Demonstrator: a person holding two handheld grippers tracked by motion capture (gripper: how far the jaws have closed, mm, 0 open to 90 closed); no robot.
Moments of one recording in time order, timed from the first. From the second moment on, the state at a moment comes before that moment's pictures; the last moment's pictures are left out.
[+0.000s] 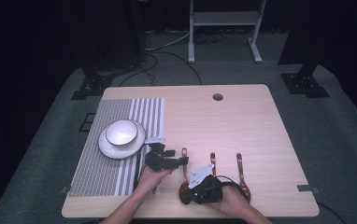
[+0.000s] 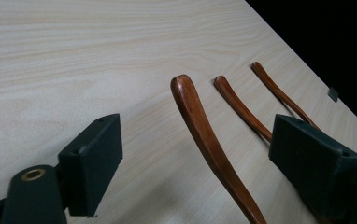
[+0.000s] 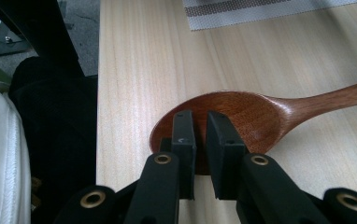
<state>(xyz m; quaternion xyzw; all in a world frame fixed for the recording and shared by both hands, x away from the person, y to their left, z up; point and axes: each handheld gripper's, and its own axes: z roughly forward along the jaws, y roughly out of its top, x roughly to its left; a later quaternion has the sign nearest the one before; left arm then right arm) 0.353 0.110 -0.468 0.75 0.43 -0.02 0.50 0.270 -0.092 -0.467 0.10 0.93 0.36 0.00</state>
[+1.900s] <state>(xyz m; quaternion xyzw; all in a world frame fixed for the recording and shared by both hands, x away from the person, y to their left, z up) 0.353 0.098 -0.446 0.72 0.40 -0.08 0.55 0.270 -0.168 -0.443 0.17 0.89 0.41 0.01</state>
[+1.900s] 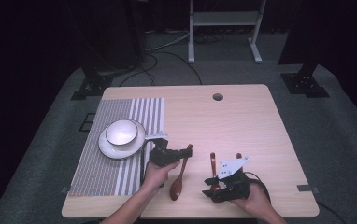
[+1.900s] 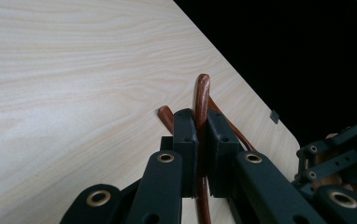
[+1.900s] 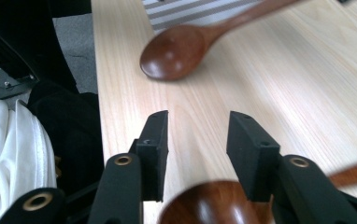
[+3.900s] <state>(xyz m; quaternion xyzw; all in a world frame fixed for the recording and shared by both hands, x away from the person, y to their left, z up) 0.406 0.154 -0.369 0.73 0.43 0.02 0.53 0.266 -0.215 -0.441 0.23 0.87 0.43 0.02</state>
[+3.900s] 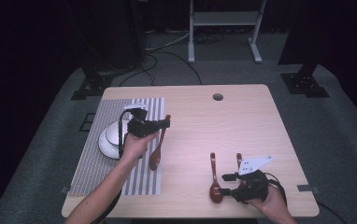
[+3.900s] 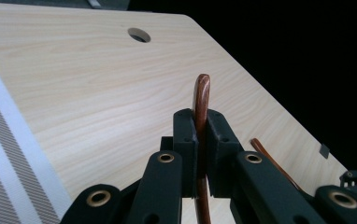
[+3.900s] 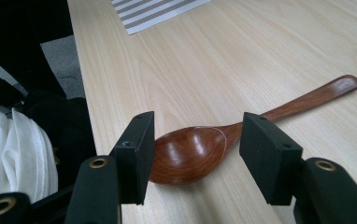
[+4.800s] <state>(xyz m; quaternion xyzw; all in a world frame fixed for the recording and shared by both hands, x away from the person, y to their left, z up) 0.443 0.209 -0.355 0.70 0.49 0.06 0.52 0.266 -0.213 -0.440 0.23 0.87 0.44 0.01</state>
